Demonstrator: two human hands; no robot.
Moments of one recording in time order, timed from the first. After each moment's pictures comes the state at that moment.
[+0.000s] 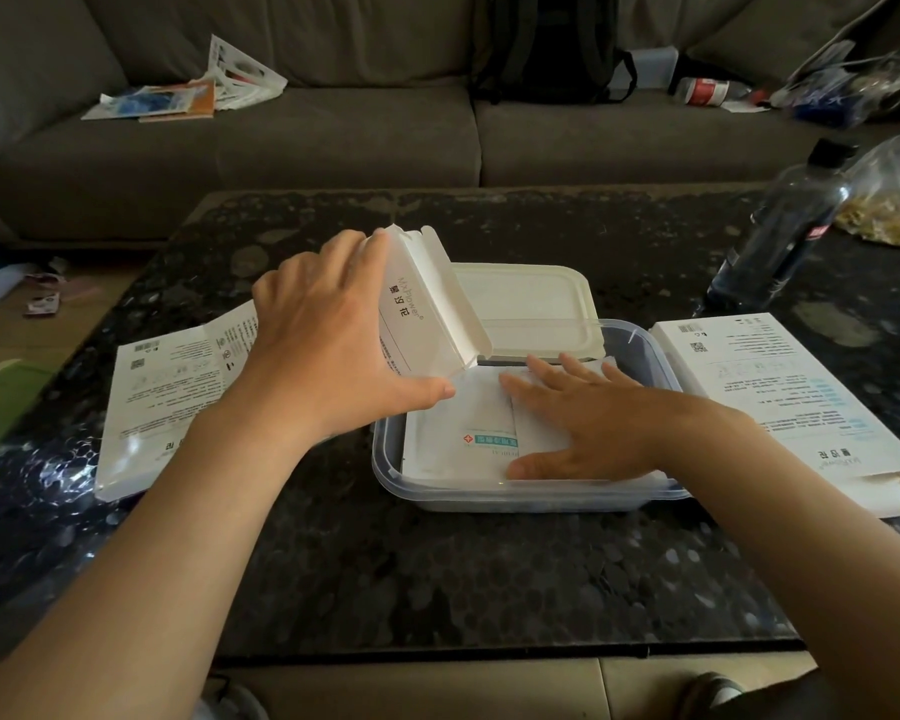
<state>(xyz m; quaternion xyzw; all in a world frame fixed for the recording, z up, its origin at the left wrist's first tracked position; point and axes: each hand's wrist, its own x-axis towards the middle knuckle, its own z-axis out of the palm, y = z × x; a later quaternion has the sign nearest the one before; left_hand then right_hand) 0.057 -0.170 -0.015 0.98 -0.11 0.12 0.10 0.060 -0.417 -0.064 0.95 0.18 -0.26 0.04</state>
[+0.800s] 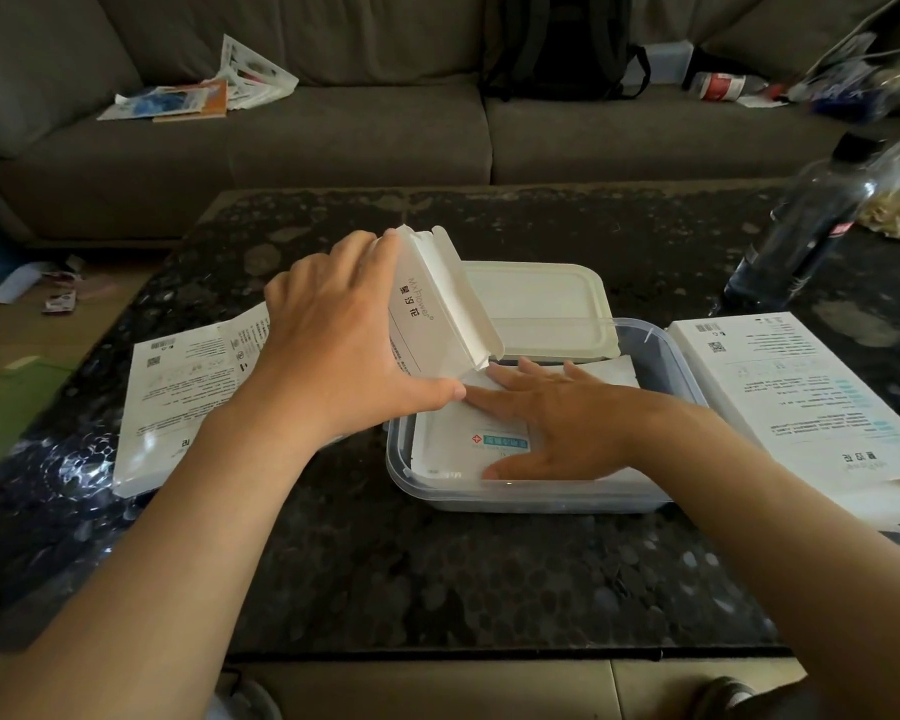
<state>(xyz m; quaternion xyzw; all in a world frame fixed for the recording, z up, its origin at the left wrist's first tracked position) 0.058 -0.165 -0.017 0.98 -0.12 0.12 0.10 0.073 -0.393 -0.076 0.93 0.27 -0.23 0.00</state>
